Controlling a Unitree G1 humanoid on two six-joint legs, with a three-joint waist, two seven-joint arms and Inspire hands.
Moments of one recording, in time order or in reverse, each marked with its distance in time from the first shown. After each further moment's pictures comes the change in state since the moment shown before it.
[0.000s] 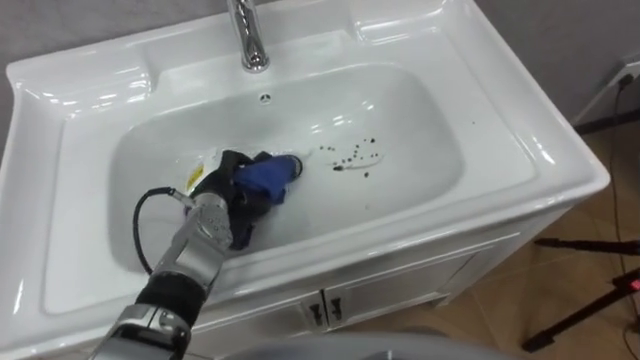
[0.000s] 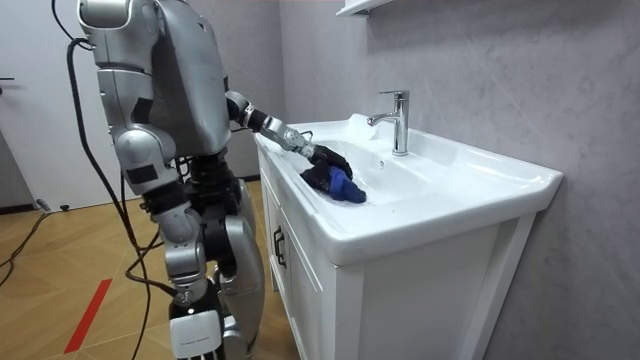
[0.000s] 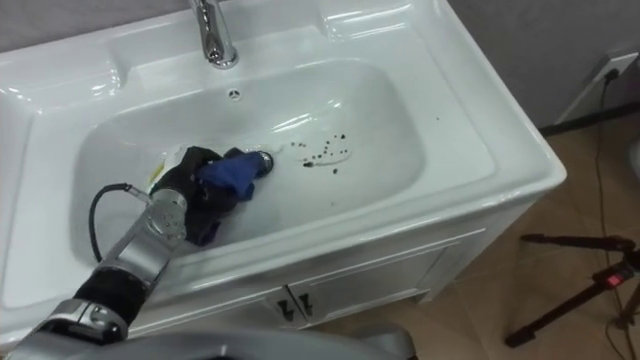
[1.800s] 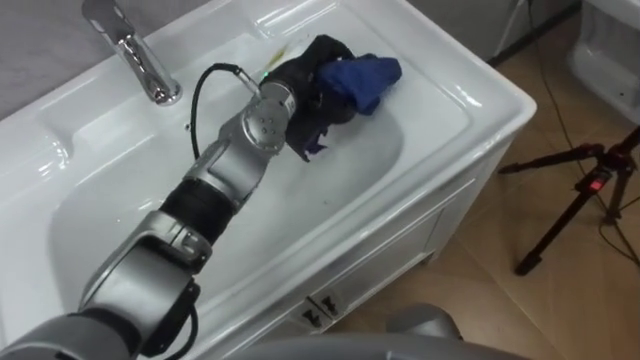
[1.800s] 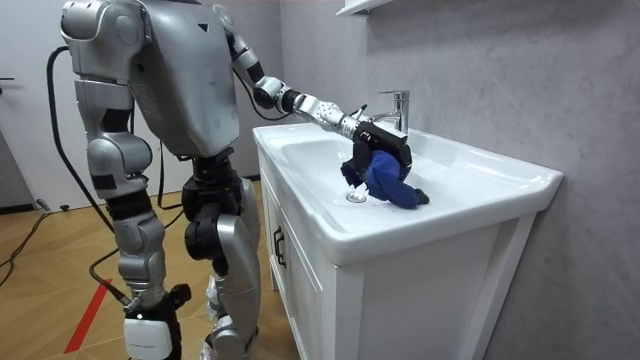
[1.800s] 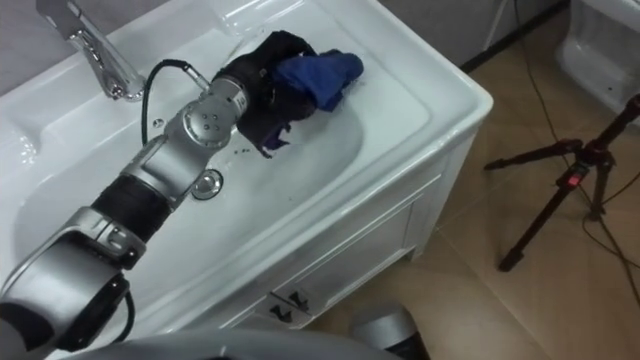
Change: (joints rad) left arm -0.349 0.049 -0.196 -0.135 0.030 -0.027 -0.112; right arm 0.025 -0.048 -0.042 0.037 0.073 -0.080 -0.106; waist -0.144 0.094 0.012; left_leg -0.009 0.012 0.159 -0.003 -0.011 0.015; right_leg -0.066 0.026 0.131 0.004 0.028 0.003
